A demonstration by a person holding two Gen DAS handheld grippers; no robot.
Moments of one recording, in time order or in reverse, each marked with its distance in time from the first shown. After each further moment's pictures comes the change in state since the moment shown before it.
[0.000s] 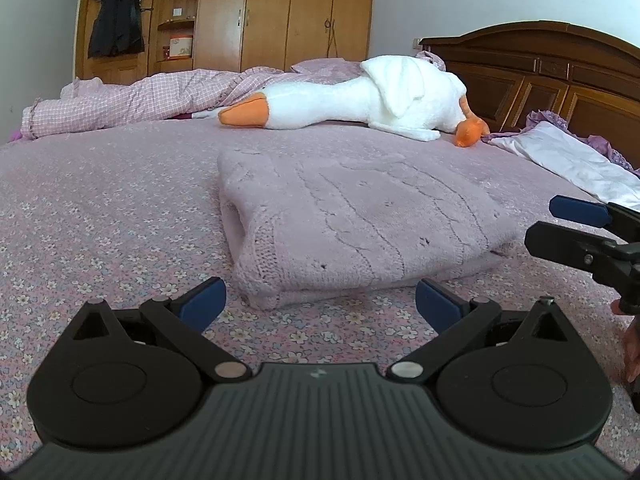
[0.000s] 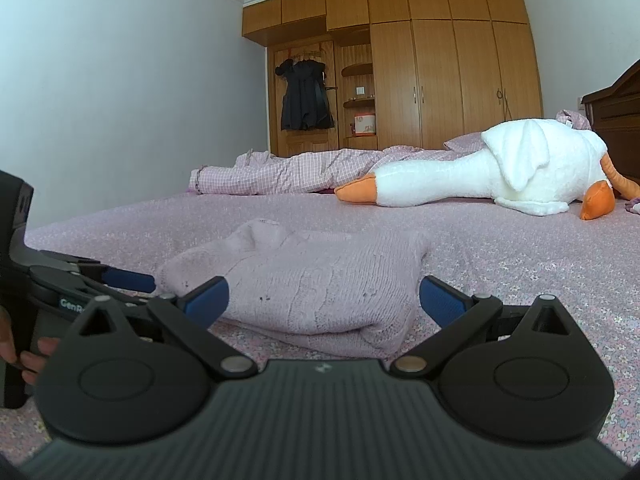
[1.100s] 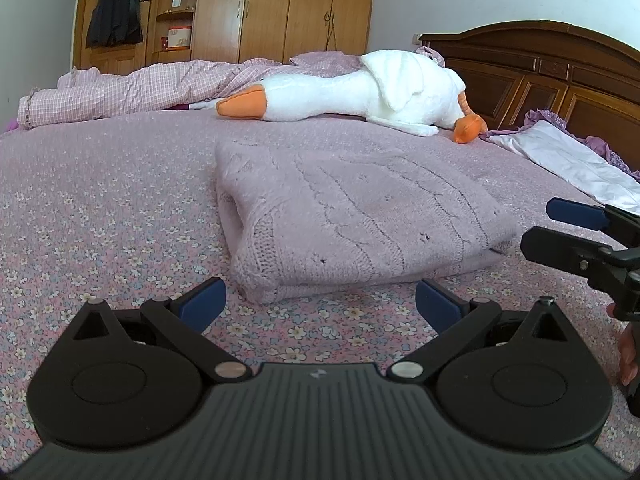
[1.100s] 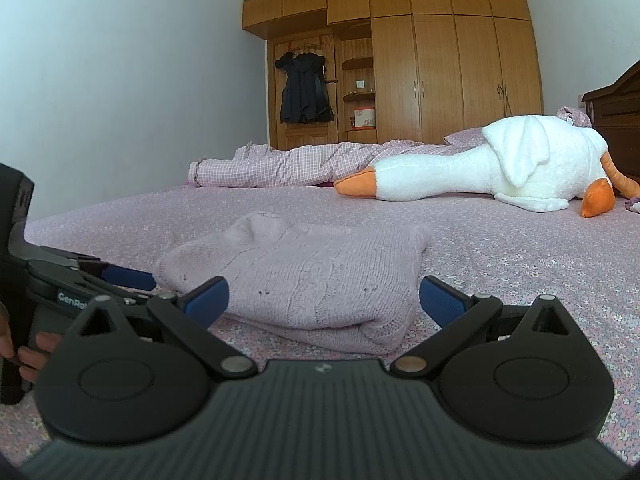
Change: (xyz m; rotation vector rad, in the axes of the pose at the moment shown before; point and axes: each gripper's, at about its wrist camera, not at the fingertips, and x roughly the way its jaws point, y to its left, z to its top) left arm 0.004 0.004 0.001 -0.018 0.021 -0.015; right arm 0.002 -0.002 -0.002 -0.006 0.020 -0.001
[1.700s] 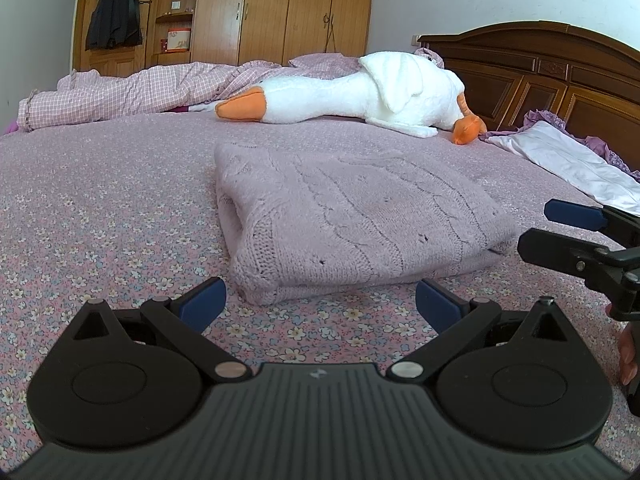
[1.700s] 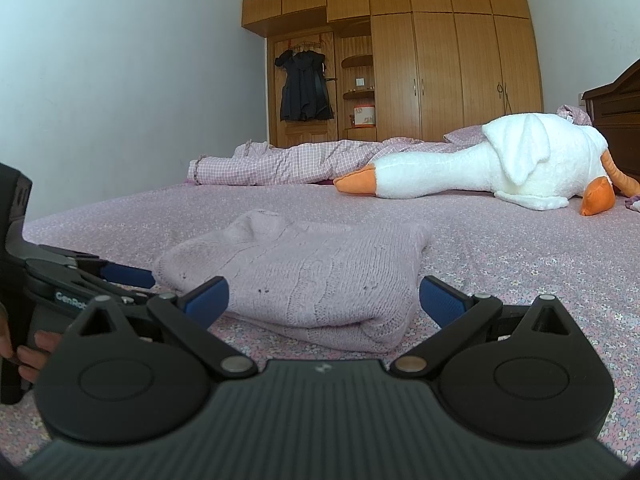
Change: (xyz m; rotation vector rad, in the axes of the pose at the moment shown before) left arm -0.001 0.000 0.000 0.002 -0.004 -0.003; right arm 0.000 -0.001 0.000 0.000 0.005 0.000
